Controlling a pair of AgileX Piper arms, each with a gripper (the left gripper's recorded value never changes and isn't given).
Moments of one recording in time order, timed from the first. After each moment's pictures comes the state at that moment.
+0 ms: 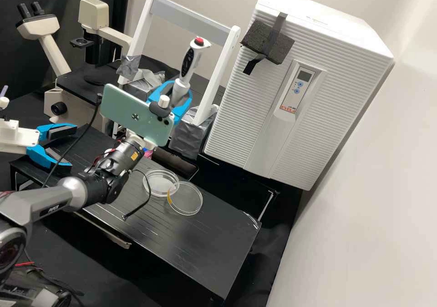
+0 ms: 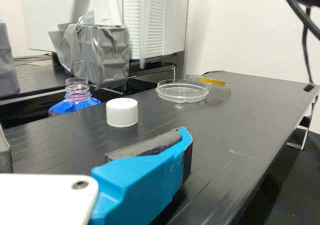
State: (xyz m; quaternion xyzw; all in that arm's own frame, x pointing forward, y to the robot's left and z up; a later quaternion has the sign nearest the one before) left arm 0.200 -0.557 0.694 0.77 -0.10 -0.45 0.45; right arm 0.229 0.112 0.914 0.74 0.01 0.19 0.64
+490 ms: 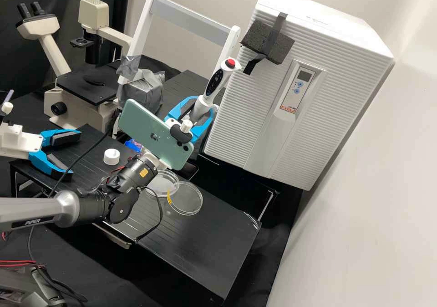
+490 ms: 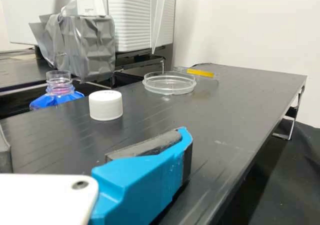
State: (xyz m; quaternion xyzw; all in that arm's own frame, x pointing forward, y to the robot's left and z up) left arm 0.201 -0.556 0.683 0.76 -0.09 -0.47 0.43; right arm 0.205 0.090 0.943 0.77 -0.01 0.20 0.61
